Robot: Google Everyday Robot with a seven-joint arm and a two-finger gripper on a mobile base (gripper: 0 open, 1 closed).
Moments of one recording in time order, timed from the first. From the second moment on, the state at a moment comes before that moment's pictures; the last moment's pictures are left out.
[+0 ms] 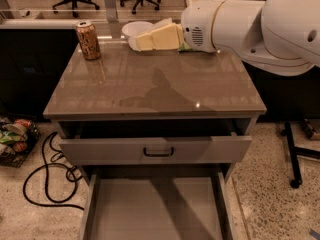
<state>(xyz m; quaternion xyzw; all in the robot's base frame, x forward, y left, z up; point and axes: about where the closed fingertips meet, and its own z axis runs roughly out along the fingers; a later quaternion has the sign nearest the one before) 0.603 -0.011 1.035 -0.37 0.66 0.21 0.62</state>
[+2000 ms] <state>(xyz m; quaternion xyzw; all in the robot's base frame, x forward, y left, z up) 0.814 0.119 0.944 -0.34 0.67 0.31 0.58</state>
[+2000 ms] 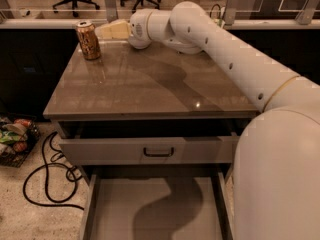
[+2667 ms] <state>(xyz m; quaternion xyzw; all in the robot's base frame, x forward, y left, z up) 0.826 0.176 0.921 -0.35 0.66 0.33 0.58</state>
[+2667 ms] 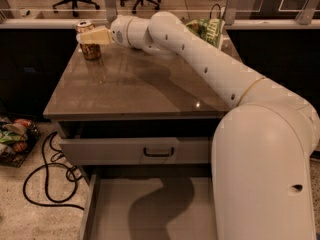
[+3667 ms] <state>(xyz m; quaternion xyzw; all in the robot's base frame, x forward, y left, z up) 0.846 0.222 0.899 -0.36 0.64 0.35 0.58</state>
